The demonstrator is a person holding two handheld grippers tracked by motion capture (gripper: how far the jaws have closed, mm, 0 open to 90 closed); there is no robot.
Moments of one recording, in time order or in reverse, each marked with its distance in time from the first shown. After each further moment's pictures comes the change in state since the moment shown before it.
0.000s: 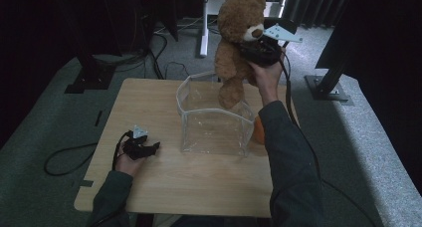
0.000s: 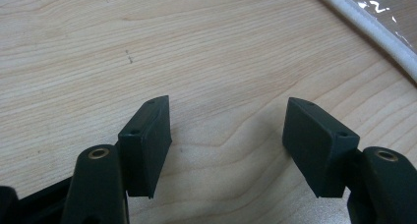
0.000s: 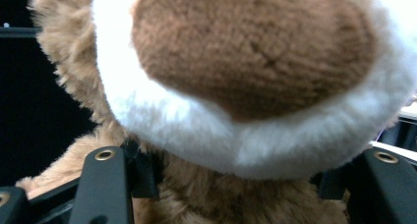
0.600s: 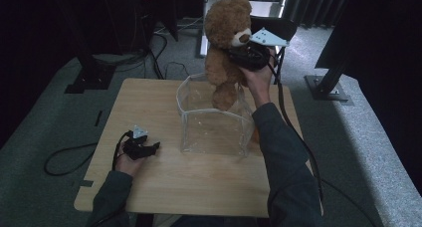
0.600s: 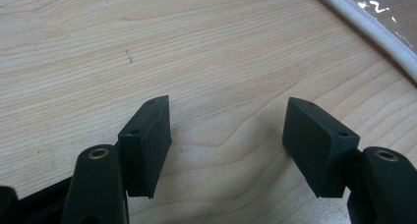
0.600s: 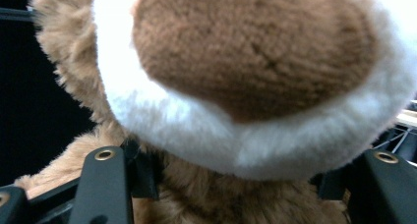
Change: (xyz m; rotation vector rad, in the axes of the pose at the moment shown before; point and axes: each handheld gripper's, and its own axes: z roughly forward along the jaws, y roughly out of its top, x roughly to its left) left arm 0.000 0.000 0.000 -0.001 0.002 0.000; right arm 0.024 -0.009 0.014 0.007 0.062 -0.066
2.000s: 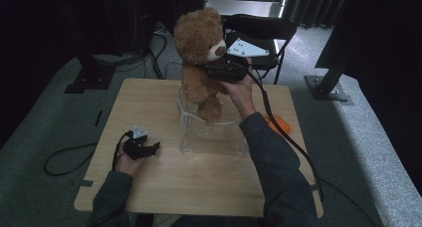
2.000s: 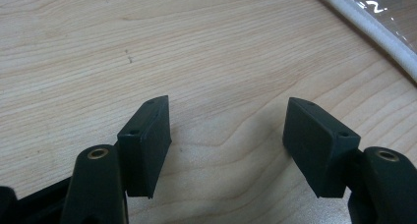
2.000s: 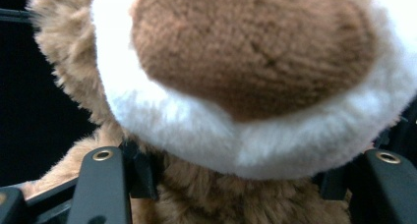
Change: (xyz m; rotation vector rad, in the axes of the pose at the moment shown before) left arm 0.000 0.000 0.000 -0.001 0.000 -0.001; right arm 0.062 -0.001 0.011 -0.029 0.244 -0.004
